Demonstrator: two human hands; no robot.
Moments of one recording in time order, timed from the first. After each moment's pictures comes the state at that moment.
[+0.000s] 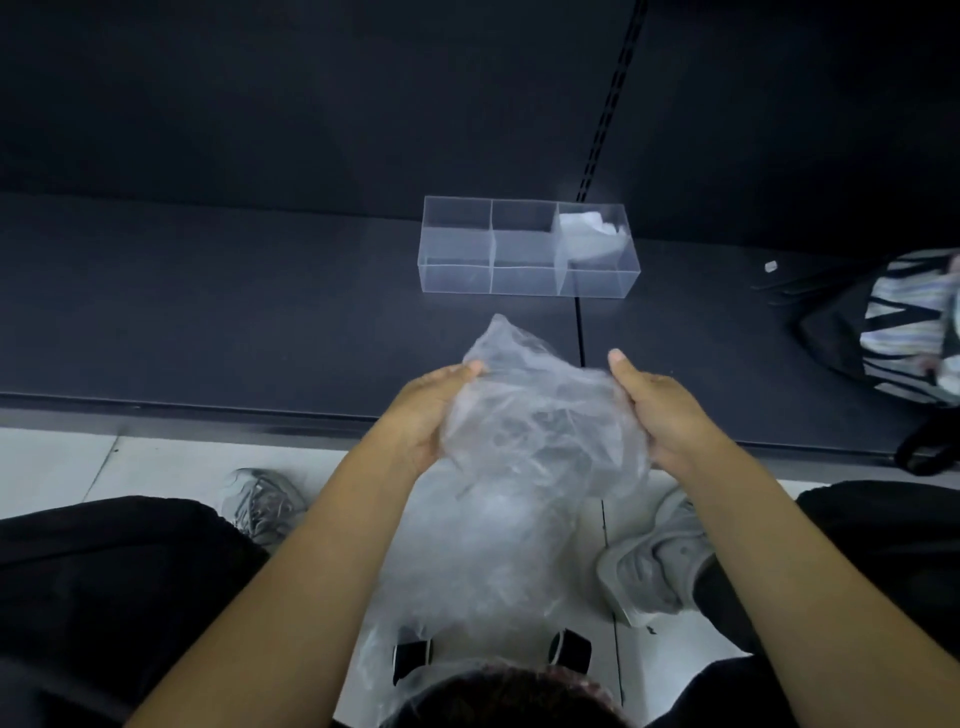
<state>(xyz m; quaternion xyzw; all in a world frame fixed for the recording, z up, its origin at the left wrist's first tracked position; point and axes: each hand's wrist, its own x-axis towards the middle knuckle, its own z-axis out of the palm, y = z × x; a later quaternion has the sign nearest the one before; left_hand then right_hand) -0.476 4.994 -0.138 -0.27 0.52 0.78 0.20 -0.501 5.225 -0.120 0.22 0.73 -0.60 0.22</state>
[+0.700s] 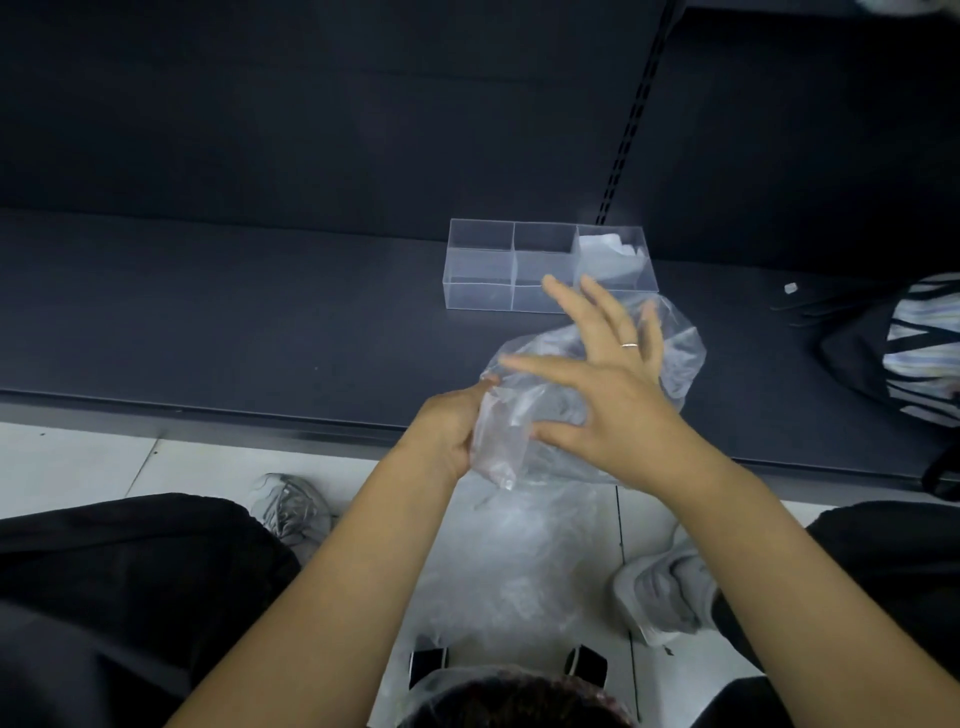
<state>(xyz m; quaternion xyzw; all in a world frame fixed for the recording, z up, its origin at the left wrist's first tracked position) -0.470 5.009 -0.104 -0.36 0.52 0.74 0.21 -0.467 5.168 -0.057 -0.32 0.92 -0.23 -0.06</state>
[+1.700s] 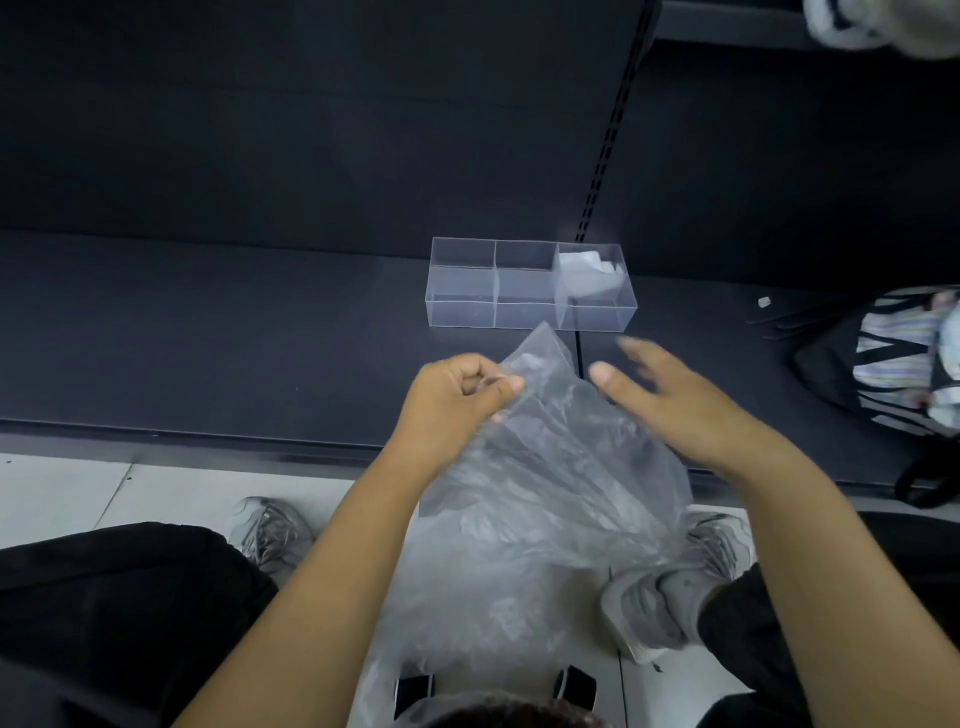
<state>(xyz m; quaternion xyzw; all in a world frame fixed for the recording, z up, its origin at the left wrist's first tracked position) -0.465 5.005 -0.081 -0.05 0.75 0.65 0.02 -0.493 5.228 -0.047 -0.03 0.91 -0.37 0.18</state>
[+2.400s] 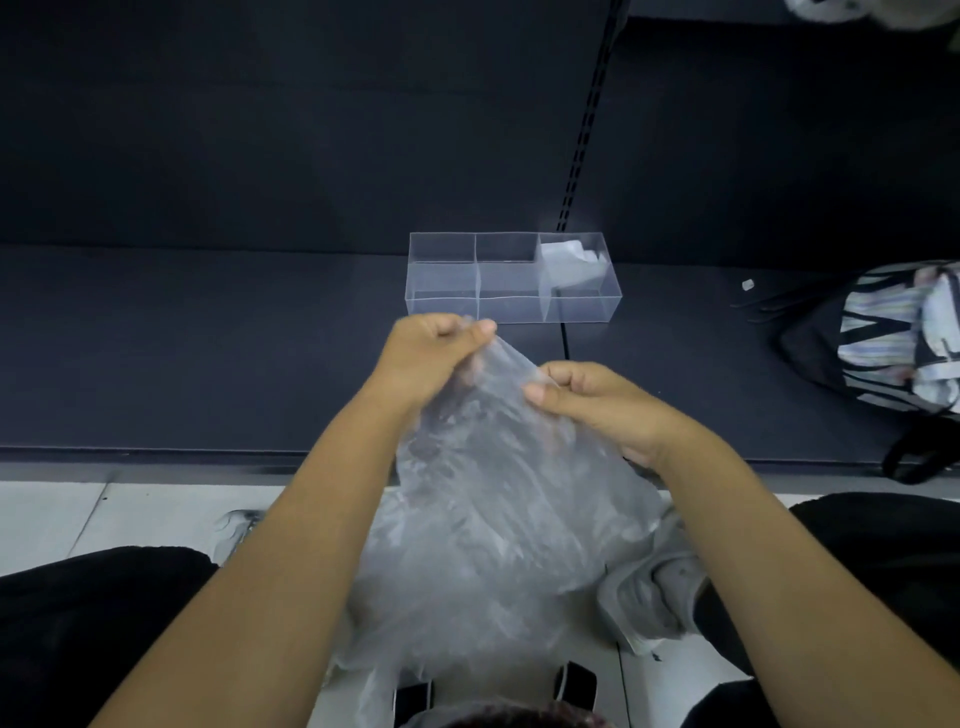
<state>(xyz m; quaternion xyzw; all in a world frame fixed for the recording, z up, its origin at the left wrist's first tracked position) -0.515 4.996 -0.073 -0.12 0.77 0.63 0.05 -0.511 5.199 -0.085 -0.10 0.71 -0.62 0.33</state>
